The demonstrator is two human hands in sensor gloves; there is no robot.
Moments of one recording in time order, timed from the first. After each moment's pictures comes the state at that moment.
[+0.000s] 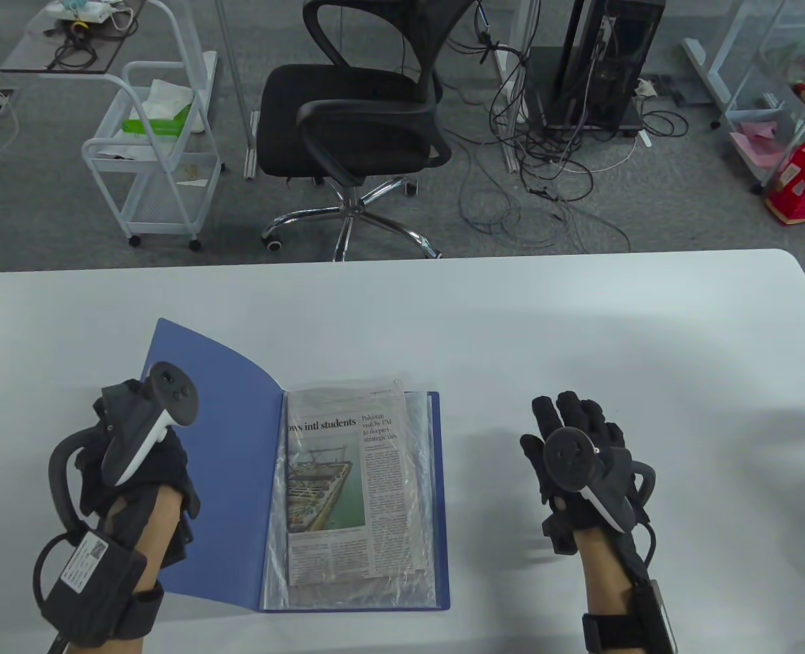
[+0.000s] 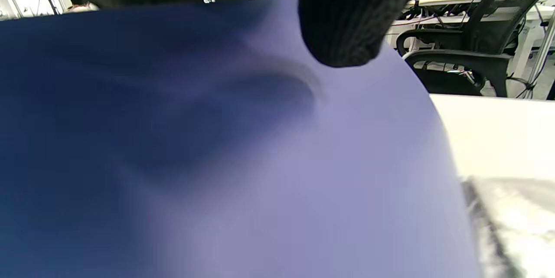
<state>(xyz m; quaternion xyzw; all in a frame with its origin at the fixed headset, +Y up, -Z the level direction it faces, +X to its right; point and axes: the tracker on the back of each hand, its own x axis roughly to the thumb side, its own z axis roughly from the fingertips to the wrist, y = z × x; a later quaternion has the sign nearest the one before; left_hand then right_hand) -0.286 -0.616 -0.260 -0.13 0.25 -0.02 0.96 0.204 -0.701 -0.291 -0.02 -0.09 0.99 0.10</state>
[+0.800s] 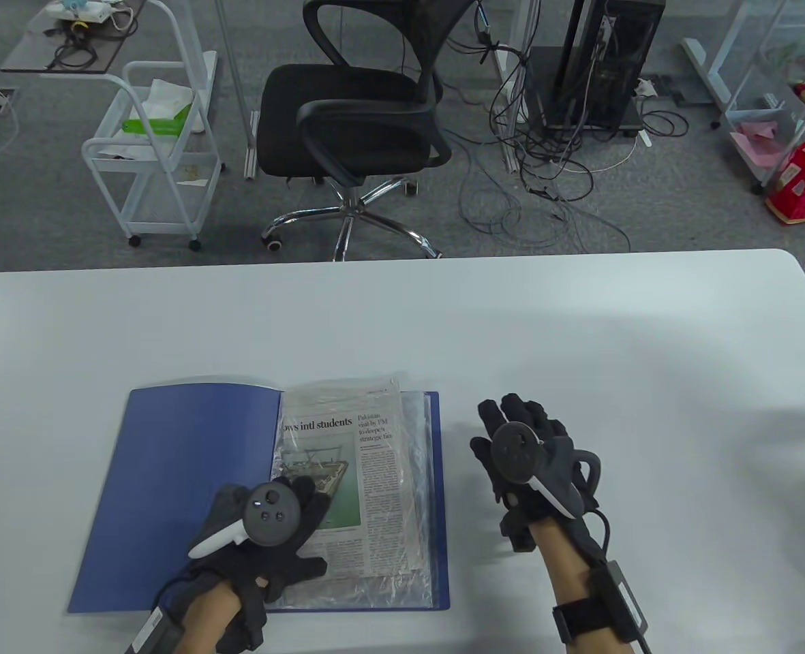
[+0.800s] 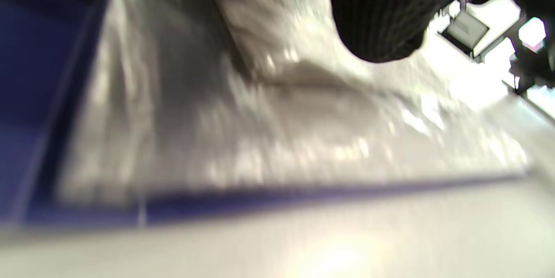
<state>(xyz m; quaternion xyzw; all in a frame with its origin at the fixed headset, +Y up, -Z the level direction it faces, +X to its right) -0.181 -0.776 -0.223 -0.30 -0.21 0.17 0.92 0.125 -0.707 -0.310 0.05 -0.05 0.99 0.10</state>
